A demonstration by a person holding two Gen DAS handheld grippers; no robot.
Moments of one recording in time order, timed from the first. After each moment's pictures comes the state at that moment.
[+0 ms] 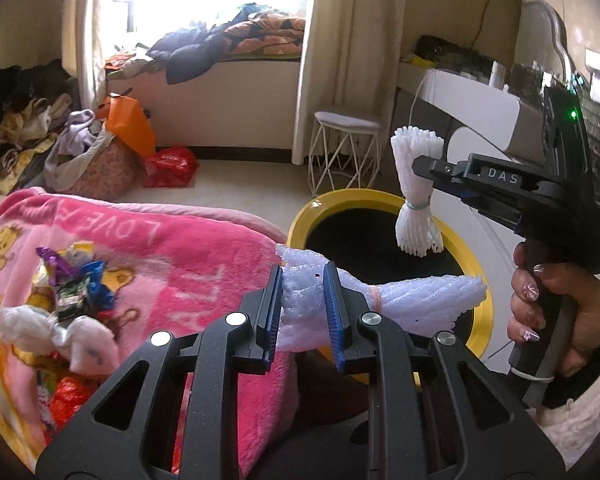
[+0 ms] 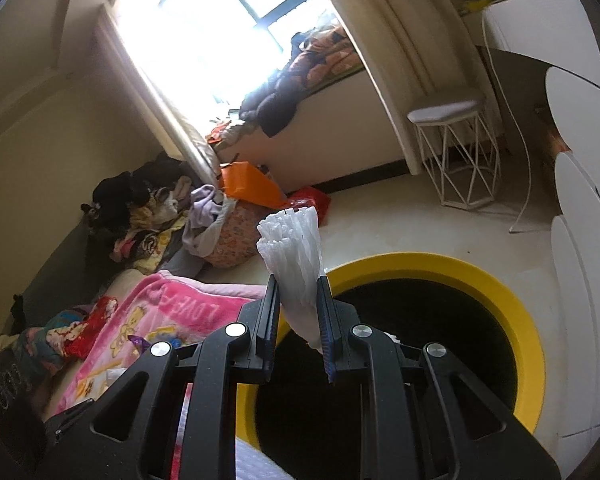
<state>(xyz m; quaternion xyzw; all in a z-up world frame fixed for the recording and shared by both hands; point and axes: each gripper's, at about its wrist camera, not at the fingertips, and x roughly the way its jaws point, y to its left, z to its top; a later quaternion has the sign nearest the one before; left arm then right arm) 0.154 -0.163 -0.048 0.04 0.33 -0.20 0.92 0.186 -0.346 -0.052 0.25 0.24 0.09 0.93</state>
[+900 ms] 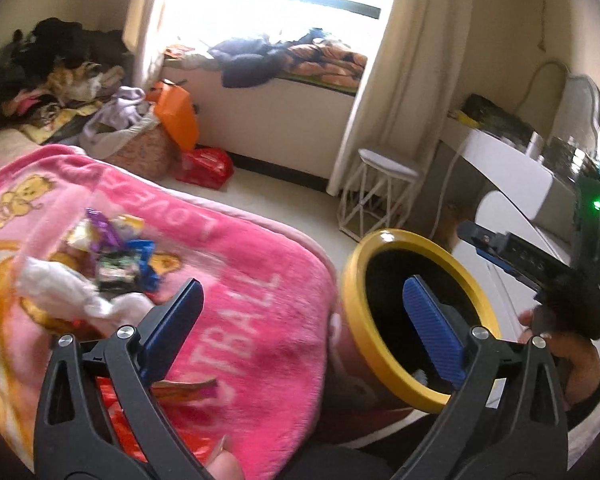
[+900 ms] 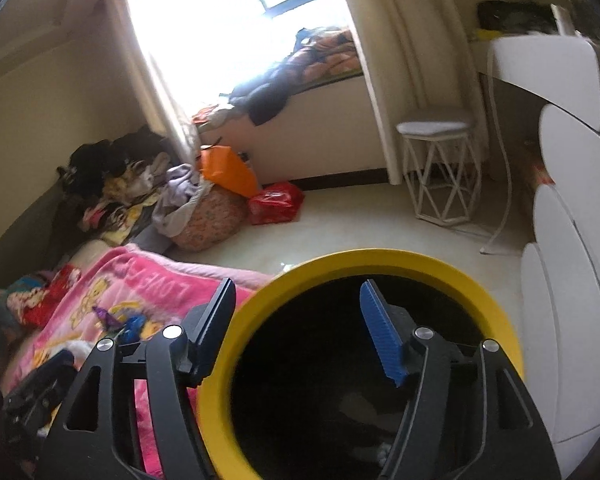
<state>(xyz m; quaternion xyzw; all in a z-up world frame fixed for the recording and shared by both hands) 0.150 -0.088 -0.041 -0.07 0.29 -0.13 0.95 0.182 -0.301 -0.049 0.16 0.25 0.06 0.95</state>
